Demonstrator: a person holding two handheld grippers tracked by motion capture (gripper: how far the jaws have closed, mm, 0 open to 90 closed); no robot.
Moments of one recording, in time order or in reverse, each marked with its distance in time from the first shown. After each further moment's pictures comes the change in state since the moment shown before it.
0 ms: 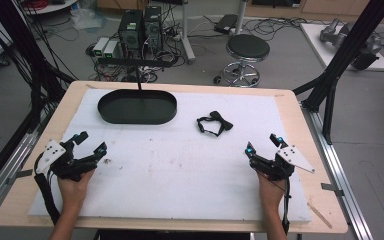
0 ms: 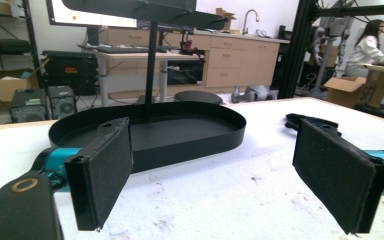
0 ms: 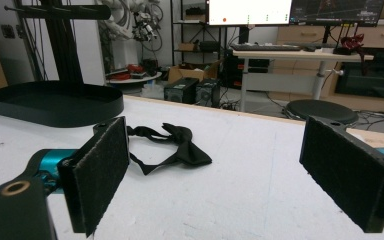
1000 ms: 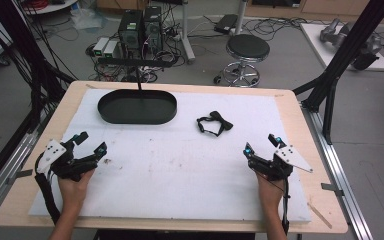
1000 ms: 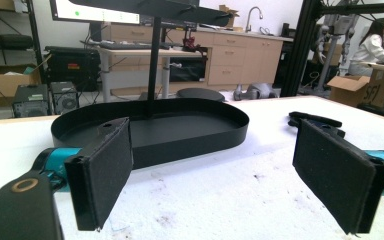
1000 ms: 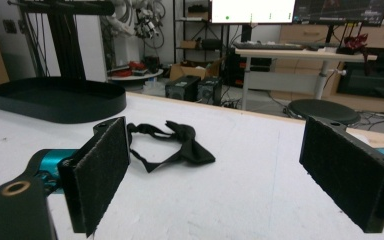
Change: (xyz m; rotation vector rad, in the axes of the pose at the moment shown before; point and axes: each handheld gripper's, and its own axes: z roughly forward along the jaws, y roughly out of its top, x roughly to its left) left arm 0.001 -0.001 0.001 0.011 0.013 -0.012; right arm 0.004 0.000 0.001 0.009 0.009 -0.011
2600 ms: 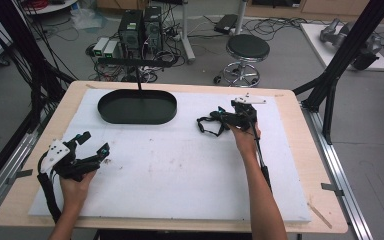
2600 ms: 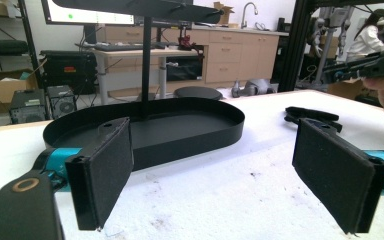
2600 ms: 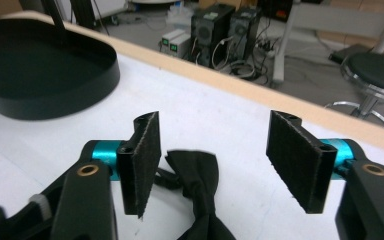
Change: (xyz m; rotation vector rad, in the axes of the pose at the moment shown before) left arm -0.005 0.000 0.004 0.008 -0.017 0.037; right arm 0.000 0.038 0.173 0.319 0.126 -0.065
